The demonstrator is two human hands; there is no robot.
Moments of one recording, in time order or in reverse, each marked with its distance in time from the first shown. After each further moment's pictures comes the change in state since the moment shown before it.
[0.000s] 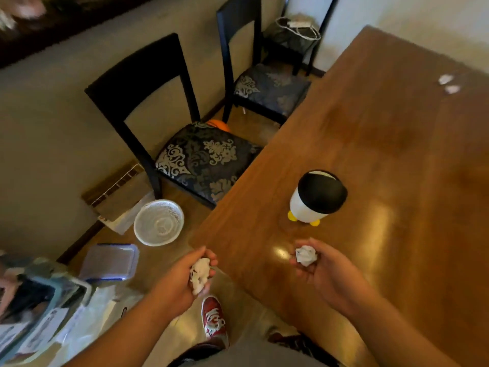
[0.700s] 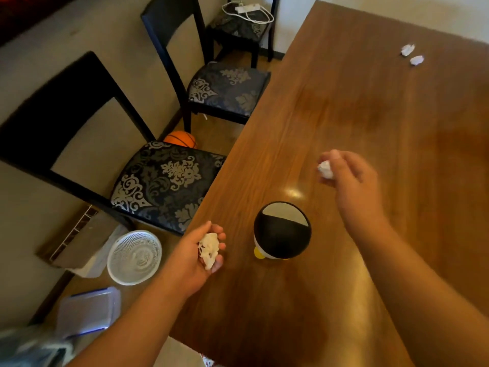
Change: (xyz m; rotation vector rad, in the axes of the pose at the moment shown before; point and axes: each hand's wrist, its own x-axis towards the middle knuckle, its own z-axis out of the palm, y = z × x) left_hand 0.122 0.083 0.155 -0.003 -0.083 -0.063; right_hand 0.077 -0.204 -0.038 -0.514 0.368 -0.831
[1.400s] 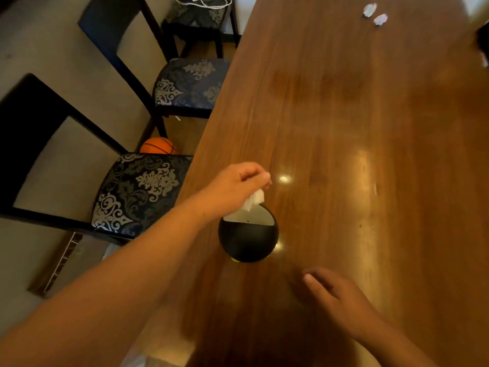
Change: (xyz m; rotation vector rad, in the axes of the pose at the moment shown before) left_hand 0.056 0.038 0.167 1.307 -0.387 0.478; right_hand -0.135 0.139 -0.062 -0.339 -0.392 0.293
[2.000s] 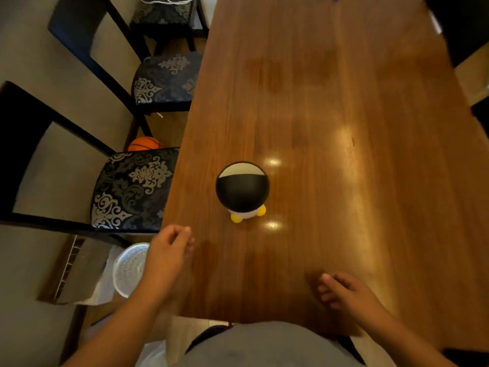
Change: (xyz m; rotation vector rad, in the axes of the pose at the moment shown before) left_hand -0.181 -0.116 0.024 -0.105 0.474 -0.326; right_hand -0.107 0.054 0.072 0.486 0.127 0.562
